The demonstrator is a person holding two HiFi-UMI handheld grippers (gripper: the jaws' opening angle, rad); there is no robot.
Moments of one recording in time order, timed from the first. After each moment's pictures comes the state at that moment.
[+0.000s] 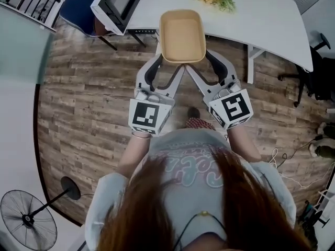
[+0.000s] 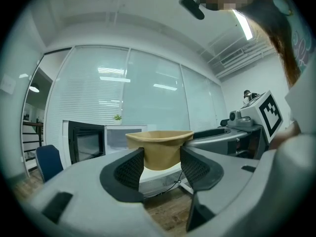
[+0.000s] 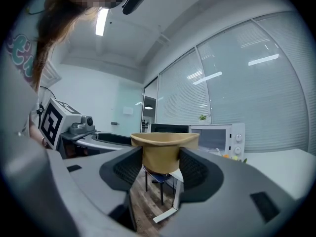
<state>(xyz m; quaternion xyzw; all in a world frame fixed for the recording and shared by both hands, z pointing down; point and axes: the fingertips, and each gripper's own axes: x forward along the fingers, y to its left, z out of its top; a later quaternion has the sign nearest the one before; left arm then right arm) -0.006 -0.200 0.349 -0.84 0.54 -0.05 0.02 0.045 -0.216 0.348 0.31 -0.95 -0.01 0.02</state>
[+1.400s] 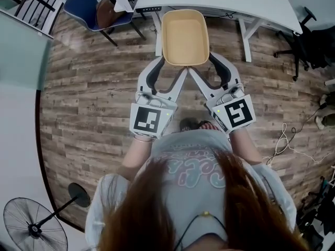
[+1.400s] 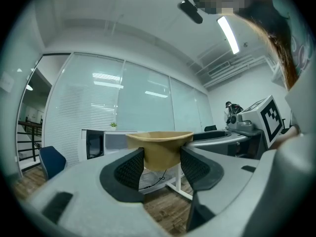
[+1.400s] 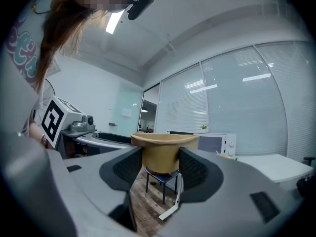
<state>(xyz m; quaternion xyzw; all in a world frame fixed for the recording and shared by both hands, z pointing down) -0.036 0.000 0.332 -0.87 0.49 -0.03 0.03 0.018 -0.008 0.328 0.37 -0.93 -0.05 0.01</state>
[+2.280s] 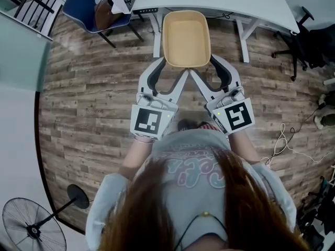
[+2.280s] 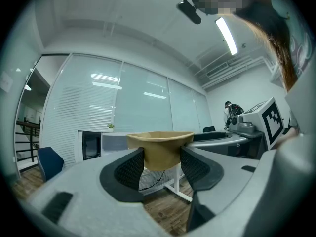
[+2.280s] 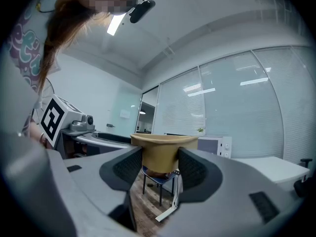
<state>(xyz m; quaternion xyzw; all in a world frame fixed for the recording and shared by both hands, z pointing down) -0.019 0.005 0.327 -0.87 0.49 -0.01 0.03 0.034 -0.002 0.327 0.38 -0.92 -0.06 0.00</state>
